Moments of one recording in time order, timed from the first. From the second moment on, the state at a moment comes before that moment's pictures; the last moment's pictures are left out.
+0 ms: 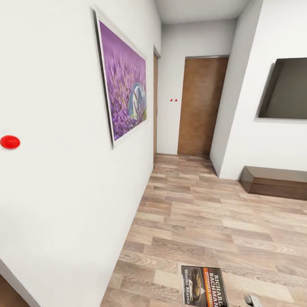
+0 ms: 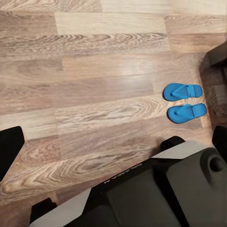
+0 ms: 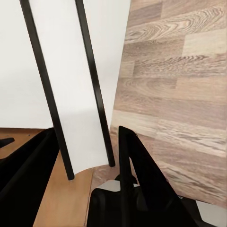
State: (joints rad) left arm -0.33 -0.01 -0.38 -0.16 0.19 -0.13 -0.36; right arm -0.43 -0.34 0.05 -0.03 -0.40 0.08 1.03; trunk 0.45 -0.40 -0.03
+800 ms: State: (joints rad) left arm -0.33 -0.01 -0.38 -0.16 0.19 -0.13 -0.36; right arm -0.43 -0.34 0.05 -0.03 -0.40 0.08 1.04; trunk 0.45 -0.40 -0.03
